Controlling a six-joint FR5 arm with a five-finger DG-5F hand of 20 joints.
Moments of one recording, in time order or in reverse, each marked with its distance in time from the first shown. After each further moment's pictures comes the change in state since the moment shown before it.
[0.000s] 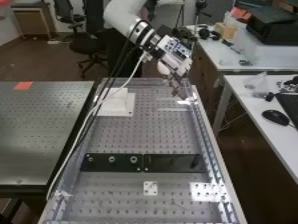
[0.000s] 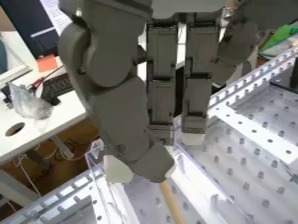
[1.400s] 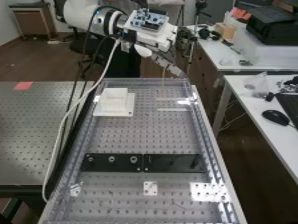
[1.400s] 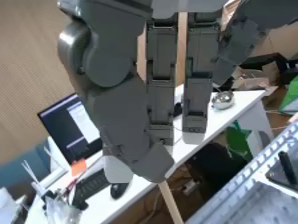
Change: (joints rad) arm -0.042 0.422 -0.563 0.615 0.083 -0.115
